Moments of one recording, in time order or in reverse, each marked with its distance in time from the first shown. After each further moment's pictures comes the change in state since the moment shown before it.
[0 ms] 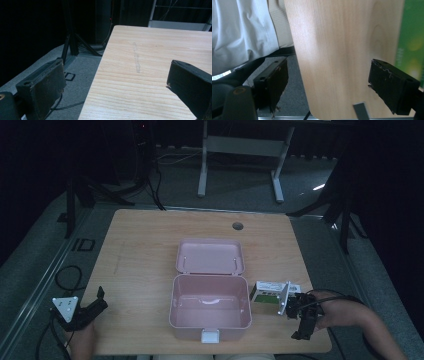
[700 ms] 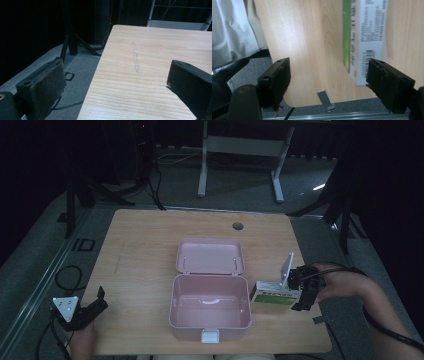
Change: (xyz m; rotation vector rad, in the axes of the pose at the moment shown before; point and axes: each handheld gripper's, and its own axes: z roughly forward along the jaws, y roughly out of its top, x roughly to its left) left arm 0.000 0.000 0.001 0.003 -0.010 -0.001; right arm -0.048 0.007 -0.050 -0.019 -0.077 0.001
